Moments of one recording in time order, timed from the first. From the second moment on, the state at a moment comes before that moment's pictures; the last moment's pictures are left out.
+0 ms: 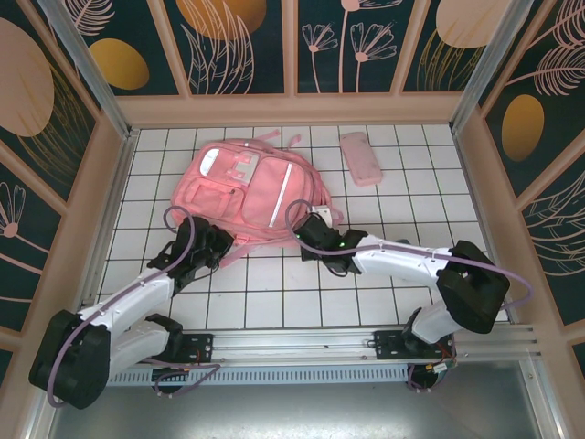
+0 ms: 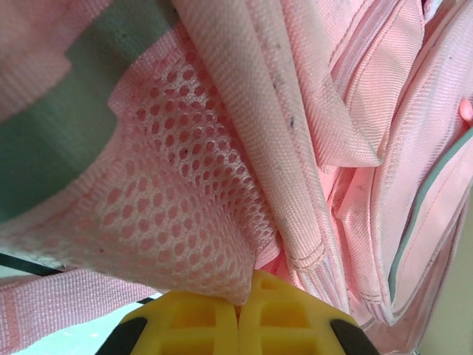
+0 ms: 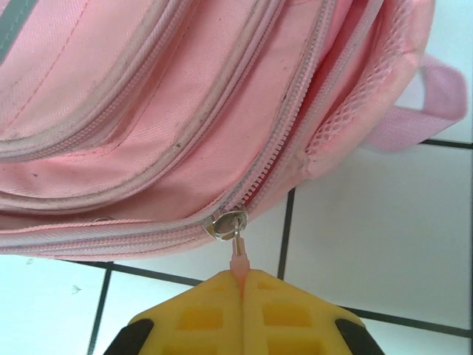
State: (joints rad) left arm -0.41 1.06 0.40 -0.04 0.08 -1.22; right arm 0.97 1.48 0.87 -0.37 0.36 0.66
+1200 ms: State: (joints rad) left arm -0.39 0.98 0.37 -0.17 0.11 -1.30; right arm 1.01 1.70 0.94 -0.02 -0.17 0.58
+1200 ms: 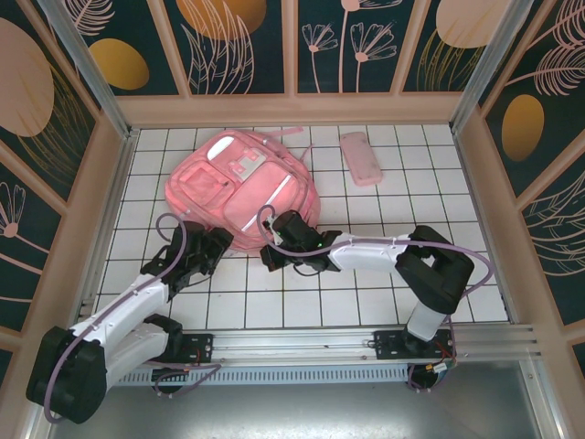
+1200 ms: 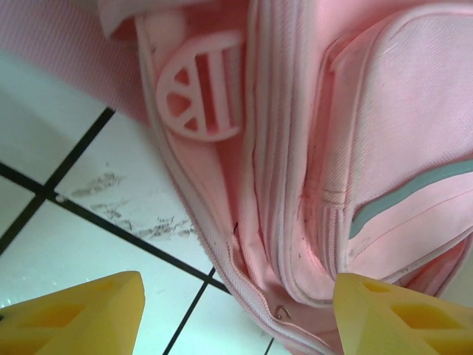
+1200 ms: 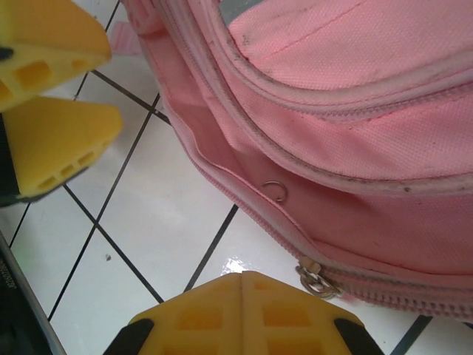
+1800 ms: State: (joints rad) left arm -0.43 1.18 0.35 0.14 0.17 -1.42; right arm 1.08 1.72 1.03 -0.21 0.10 0.66
